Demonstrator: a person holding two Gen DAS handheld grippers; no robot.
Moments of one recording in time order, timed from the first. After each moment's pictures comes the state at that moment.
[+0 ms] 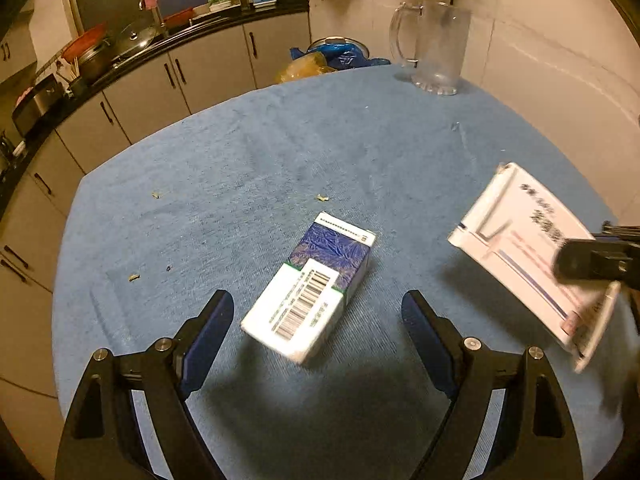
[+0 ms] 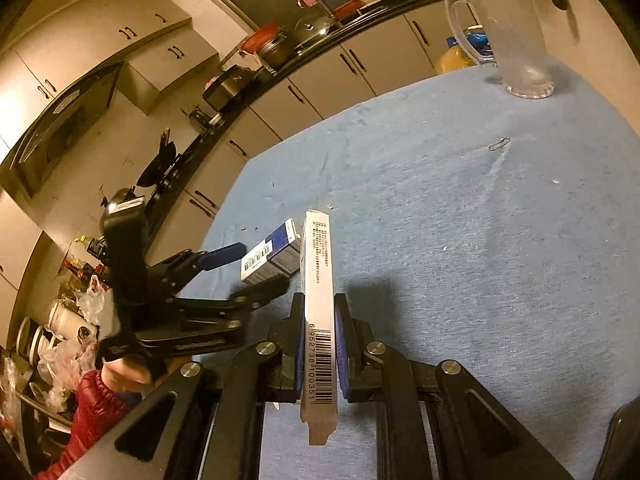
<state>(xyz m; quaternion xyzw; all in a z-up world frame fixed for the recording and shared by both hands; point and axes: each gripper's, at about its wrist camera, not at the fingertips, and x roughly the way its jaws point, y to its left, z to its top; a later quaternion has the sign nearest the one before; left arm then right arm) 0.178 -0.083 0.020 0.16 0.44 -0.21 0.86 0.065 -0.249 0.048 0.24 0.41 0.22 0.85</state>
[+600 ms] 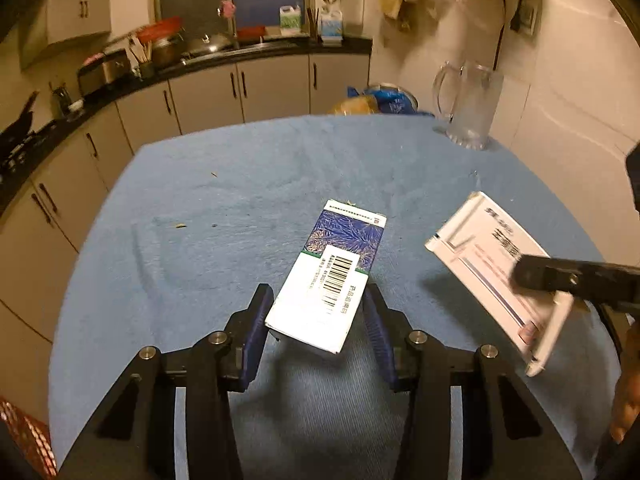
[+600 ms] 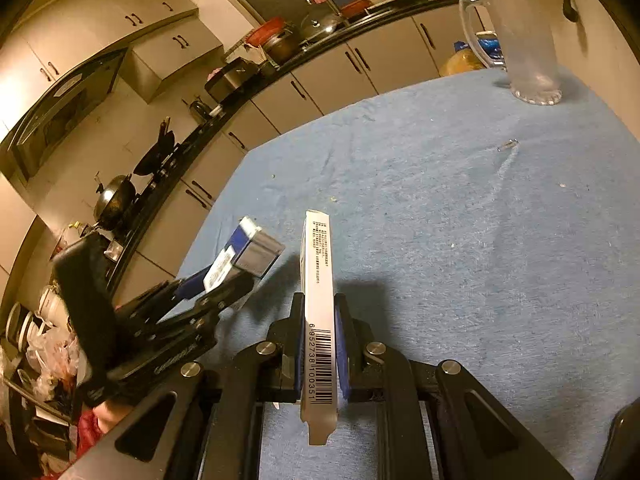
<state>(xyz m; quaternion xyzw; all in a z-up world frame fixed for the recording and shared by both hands) 0.111 -0.053 0.037 0.06 0.37 -0.13 0.92 0.065 -0.234 0.046 0.21 0.41 0.22 0.86</state>
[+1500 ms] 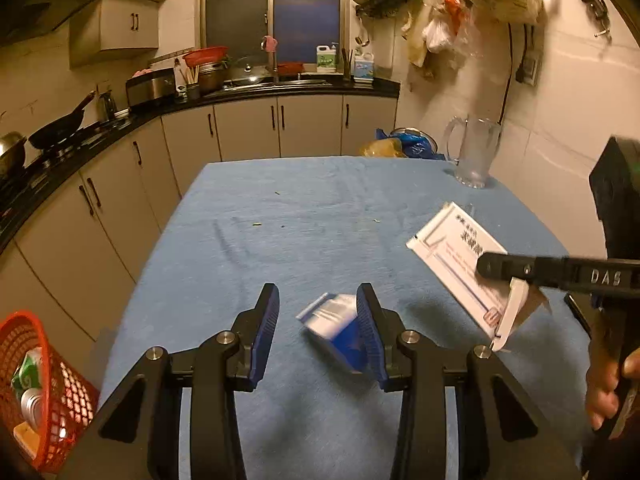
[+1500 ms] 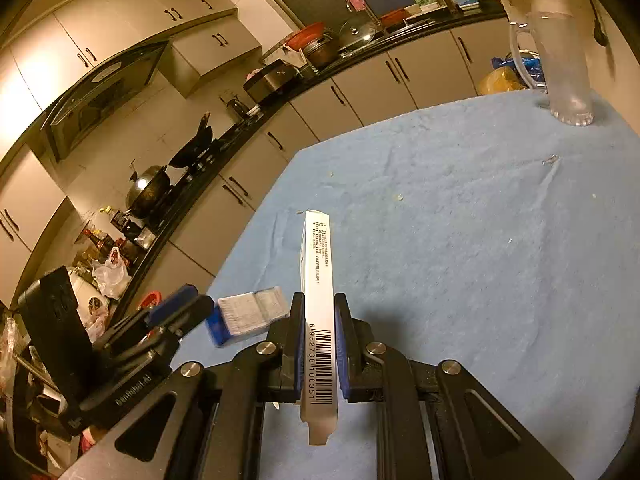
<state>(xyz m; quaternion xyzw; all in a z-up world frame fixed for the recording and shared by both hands) 0.017 0.003 0.086 0.03 0.32 -0.09 0.94 0.034 -0.201 0.065 0.21 0.39 0.27 0.86</state>
